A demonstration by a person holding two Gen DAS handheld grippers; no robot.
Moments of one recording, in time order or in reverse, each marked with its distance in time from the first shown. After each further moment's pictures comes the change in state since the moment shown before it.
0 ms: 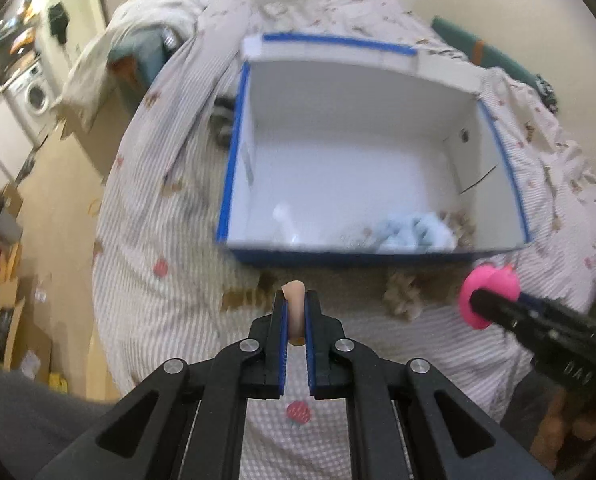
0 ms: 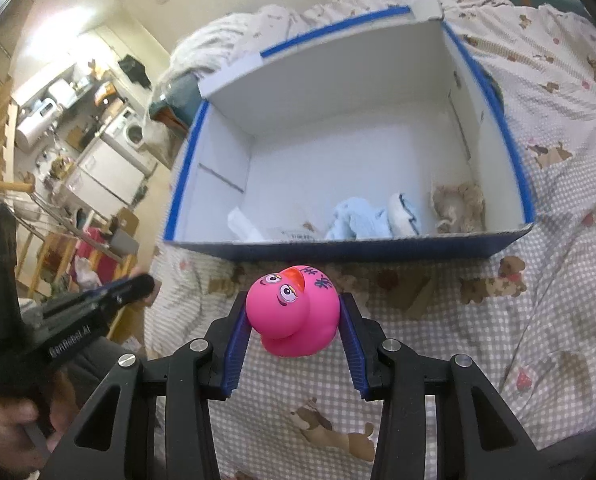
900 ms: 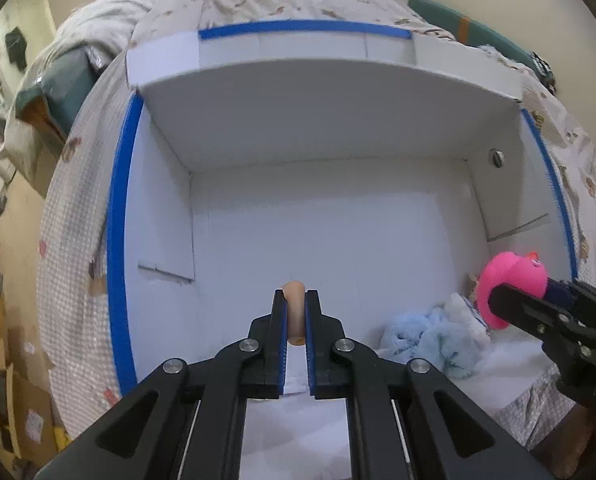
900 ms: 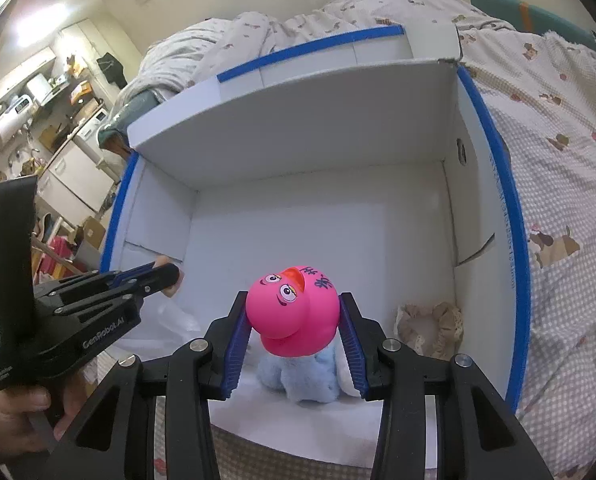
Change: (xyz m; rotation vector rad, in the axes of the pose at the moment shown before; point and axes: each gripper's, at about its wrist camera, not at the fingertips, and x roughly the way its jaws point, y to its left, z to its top) left arm 0.127 -0.033 0.114 0.107 0.037 -0.046; right arm 0.061 -0.026 0.096 -0.039 -0.008 -0.129
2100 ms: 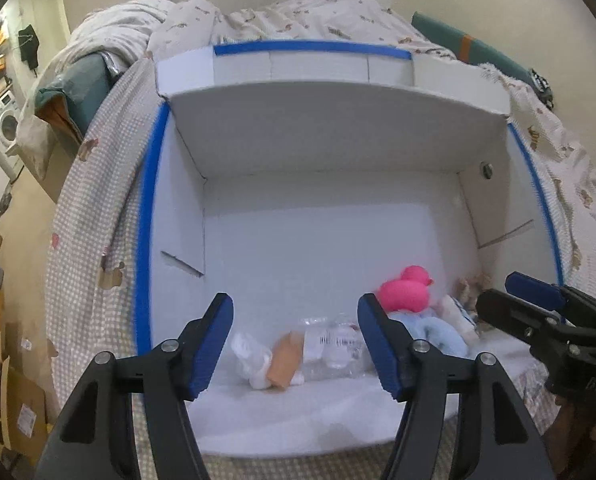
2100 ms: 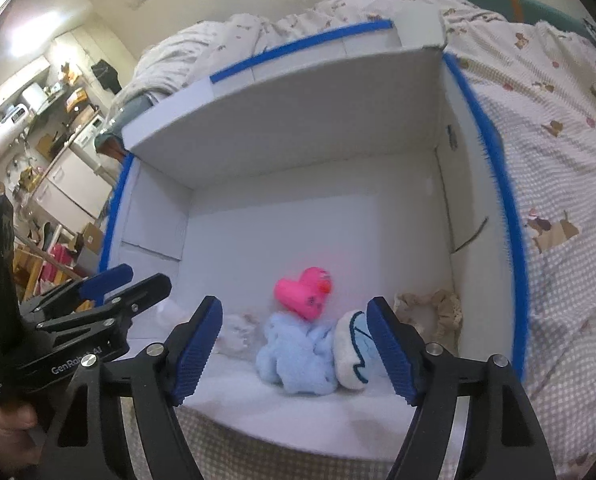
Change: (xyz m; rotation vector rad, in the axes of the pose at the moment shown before) left arm -0.026 0.002 -0.016 -0.027 -0.072 0.000; right arm -0.006 -0.001 -0.006 0.038 -0.022 0.006
